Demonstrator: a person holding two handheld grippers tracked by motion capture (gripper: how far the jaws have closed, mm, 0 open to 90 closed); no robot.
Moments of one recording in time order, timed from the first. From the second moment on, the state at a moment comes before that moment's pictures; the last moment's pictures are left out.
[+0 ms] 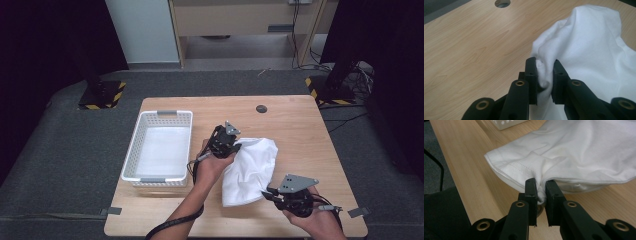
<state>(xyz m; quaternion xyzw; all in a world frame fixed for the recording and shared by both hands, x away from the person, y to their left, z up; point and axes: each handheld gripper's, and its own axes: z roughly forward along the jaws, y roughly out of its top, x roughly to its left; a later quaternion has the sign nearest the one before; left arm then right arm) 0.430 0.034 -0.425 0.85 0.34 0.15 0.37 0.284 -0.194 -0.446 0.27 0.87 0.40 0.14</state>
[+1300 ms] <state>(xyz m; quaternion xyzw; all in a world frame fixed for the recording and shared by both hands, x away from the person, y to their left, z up) 0.442 0.062 -0.377 0.85 0.34 0.17 0.37 0.303 -0.175 -0.407 0.26 0.86 0.42 0.16</state>
